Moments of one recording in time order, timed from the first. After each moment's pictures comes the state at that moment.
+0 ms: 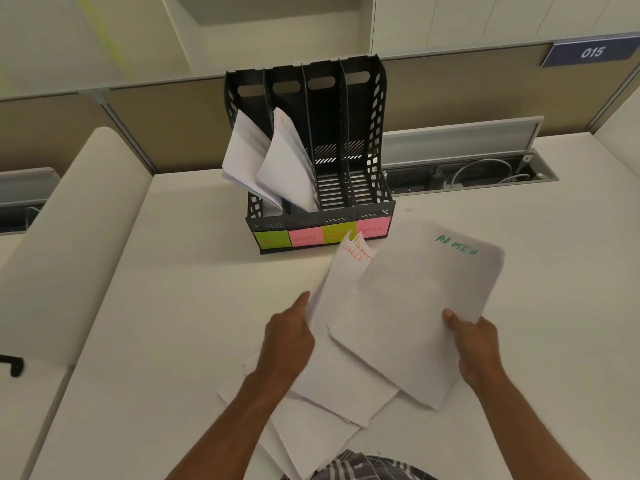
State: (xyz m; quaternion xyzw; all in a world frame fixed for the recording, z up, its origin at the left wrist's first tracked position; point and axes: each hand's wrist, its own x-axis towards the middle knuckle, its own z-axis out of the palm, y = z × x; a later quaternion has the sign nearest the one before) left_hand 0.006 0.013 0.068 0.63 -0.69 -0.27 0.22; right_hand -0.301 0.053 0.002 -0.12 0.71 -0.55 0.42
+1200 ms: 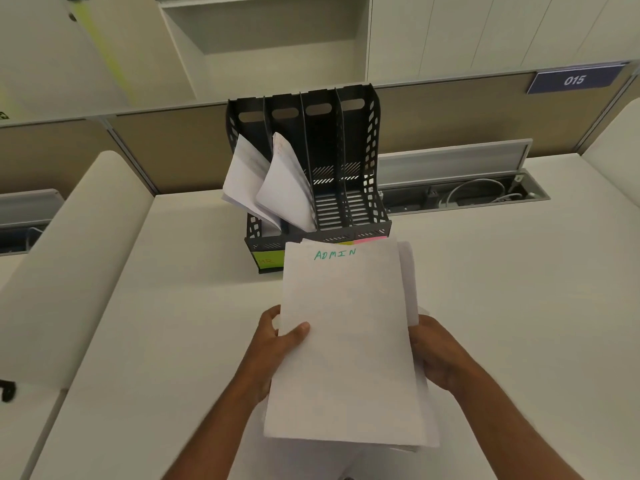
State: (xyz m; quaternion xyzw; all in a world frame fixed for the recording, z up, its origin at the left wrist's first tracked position) left_hand 0.033 -0.007 0.075 0.61 -0.38 -0.62 0.32; right_hand -0.247 0.029 0.071 -0.32 0.59 -0.39 0.63
